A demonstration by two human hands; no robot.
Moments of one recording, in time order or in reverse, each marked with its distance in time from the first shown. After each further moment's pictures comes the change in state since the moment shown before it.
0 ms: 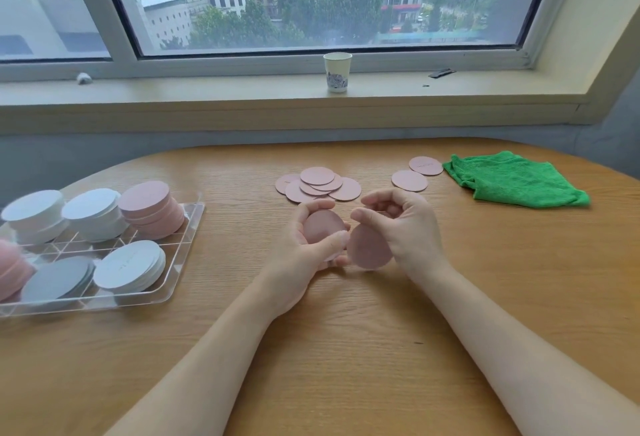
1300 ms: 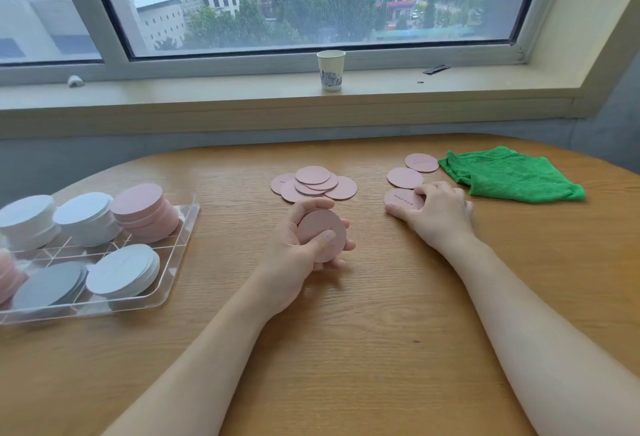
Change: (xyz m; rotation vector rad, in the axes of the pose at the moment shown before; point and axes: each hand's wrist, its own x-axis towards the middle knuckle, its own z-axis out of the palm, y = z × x) left_hand 0.001 0.001 -0.002 0.063 0.013 0.023; right_hand 0.045 0.027 -0.054 -1.094 0.038 0.255
